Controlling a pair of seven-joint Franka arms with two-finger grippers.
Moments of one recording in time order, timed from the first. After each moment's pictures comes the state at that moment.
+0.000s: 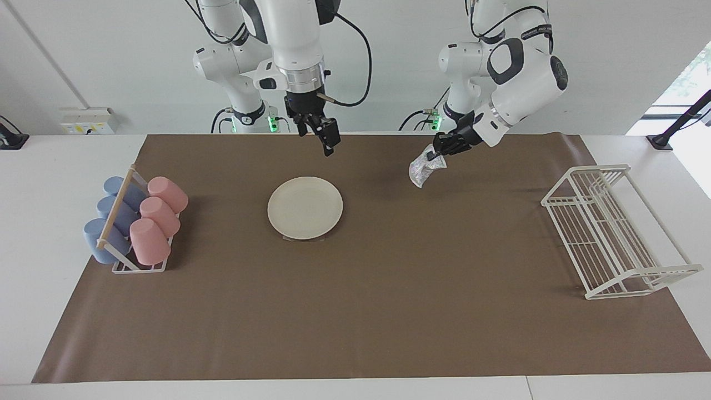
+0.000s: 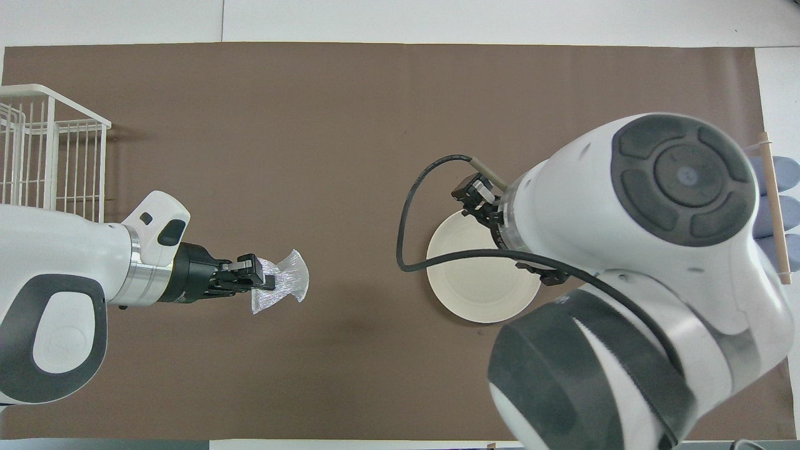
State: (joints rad) left arm -0.10 -0.25 -0.16 -2.24 -0.58 1.90 -0.20; right arm 0.37 0.00 0.09 -1.65 0.04 1.67 1.20
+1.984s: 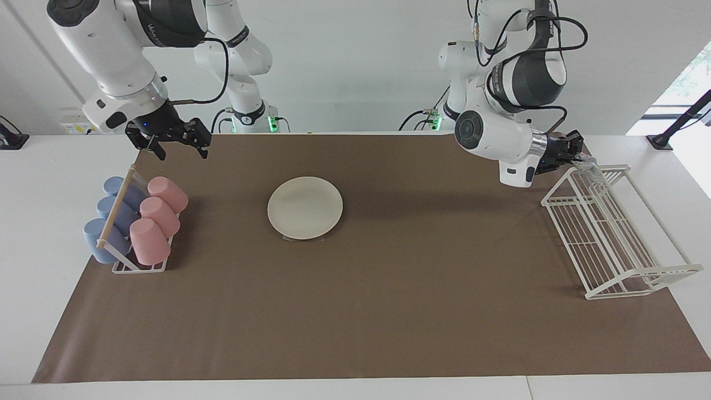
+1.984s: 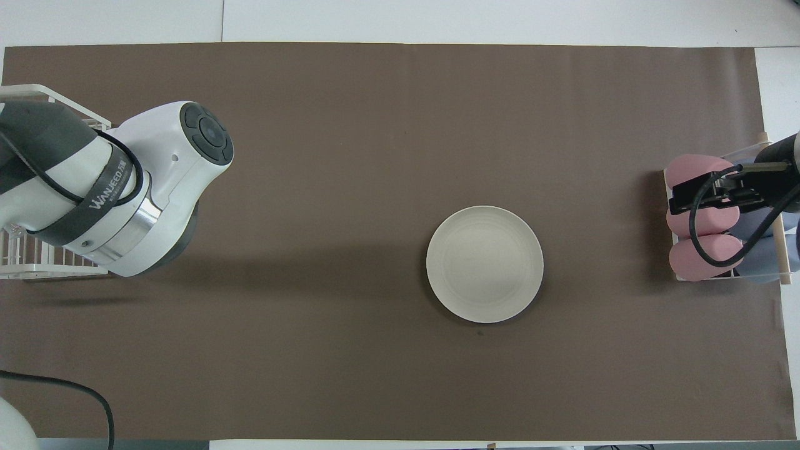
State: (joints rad) left arm -0.23 0.18 -0.15 -1.76 1.02 1.32 -0.52; right arm -0.10 -0.02 0.09 -1.65 0.03 1.55 -0.02
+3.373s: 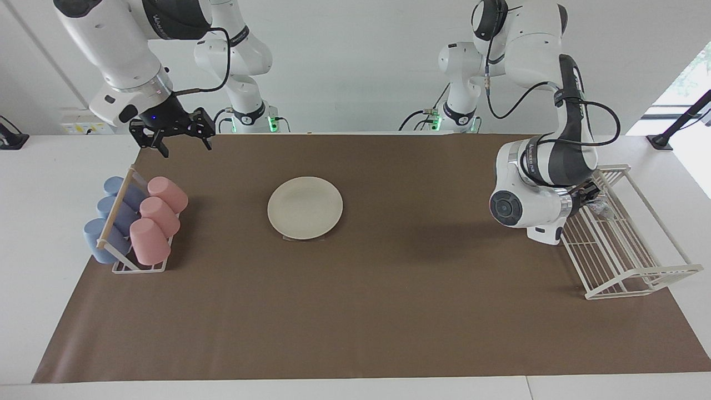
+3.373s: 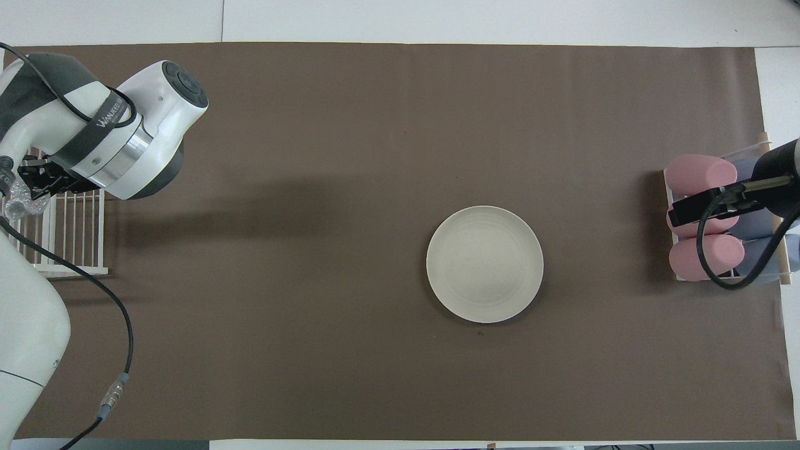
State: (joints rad) left arm -0.11 0.47 -0.15 -1.57 1.00 1.34 -0.59; right arm -0.09 -0.04 0.09 -1.65 0.03 1.53 -0.17
